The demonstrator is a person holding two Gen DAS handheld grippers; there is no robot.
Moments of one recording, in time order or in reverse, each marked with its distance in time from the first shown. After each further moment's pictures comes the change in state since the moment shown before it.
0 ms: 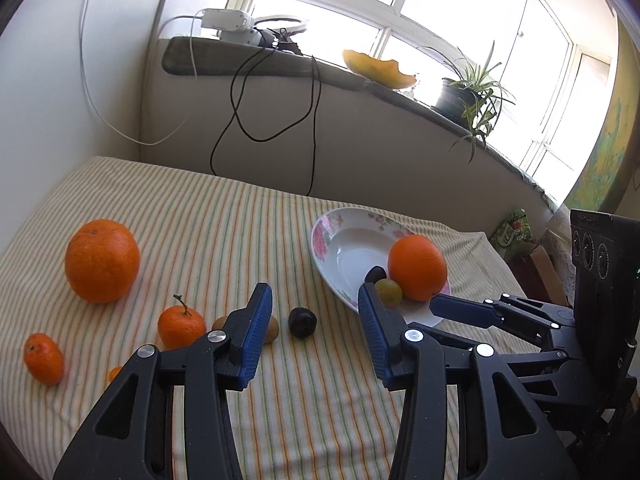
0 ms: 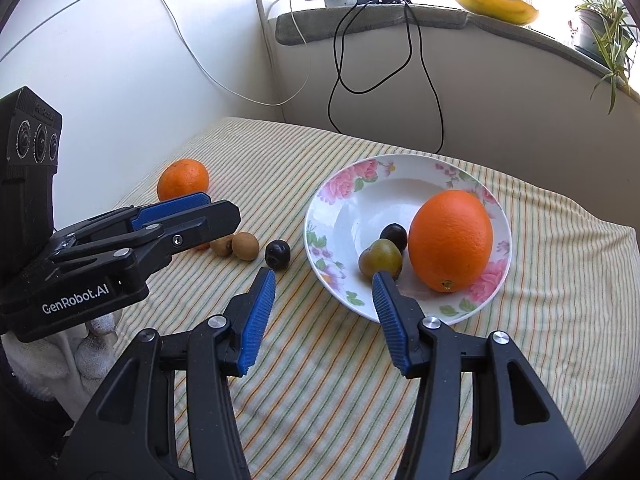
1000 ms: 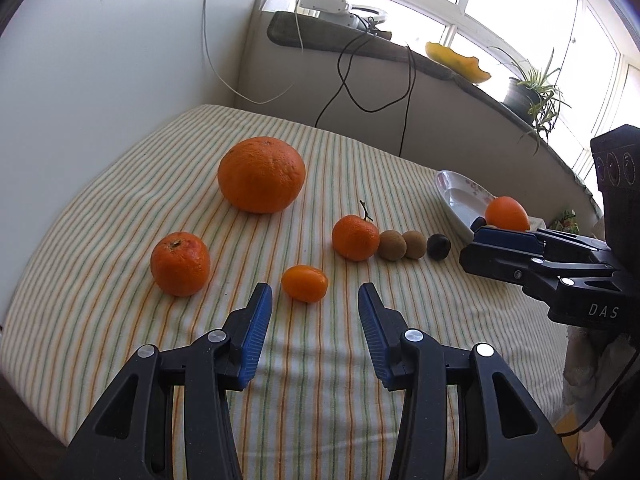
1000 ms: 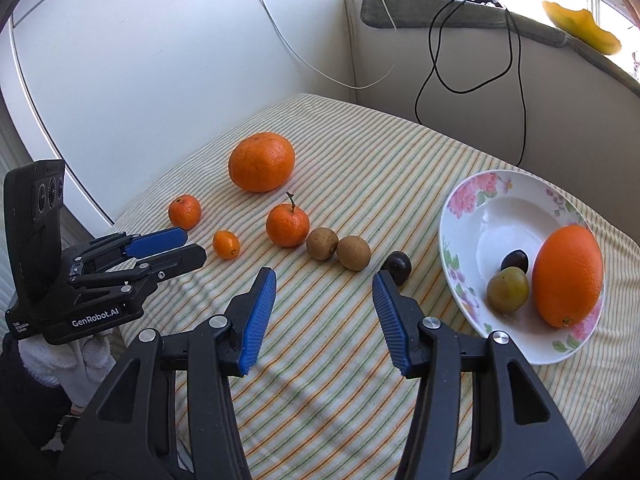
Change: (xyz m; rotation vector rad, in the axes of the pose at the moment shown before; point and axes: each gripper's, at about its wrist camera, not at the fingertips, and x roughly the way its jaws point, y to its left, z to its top) left arm -0.040 0.081 -0.057 -0.082 0.044 0.186; right arm 0.038 0.077 0.008 -0.146 0.054 0.143
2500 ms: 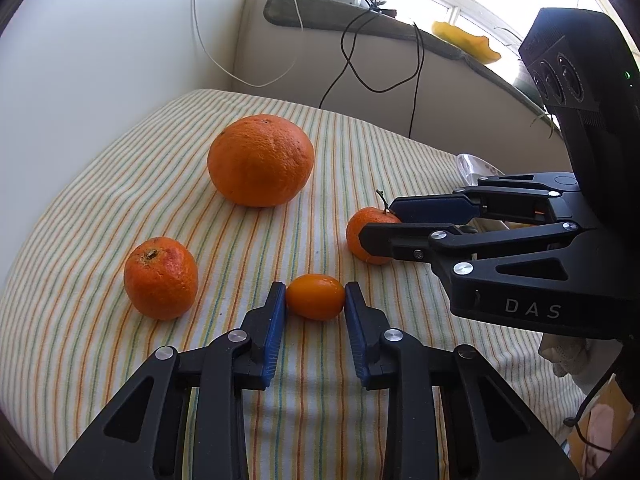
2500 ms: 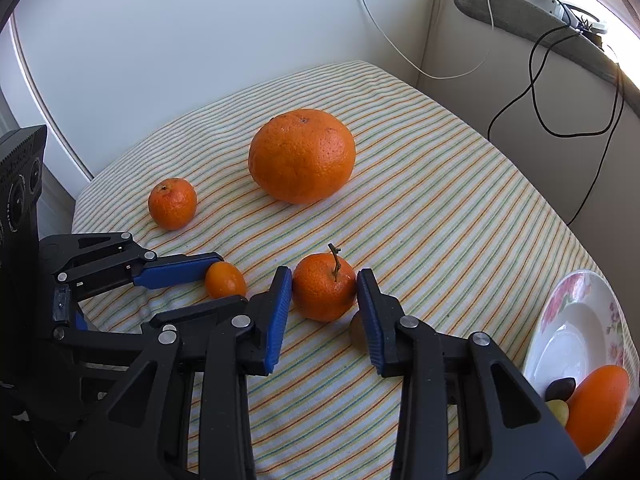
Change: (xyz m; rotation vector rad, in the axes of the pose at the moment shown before) left arm 0.032 0.003 0.003 0.025 0.046 0.019; right arm 0.096 0.044 0.045 -0.246 0.150 0.009
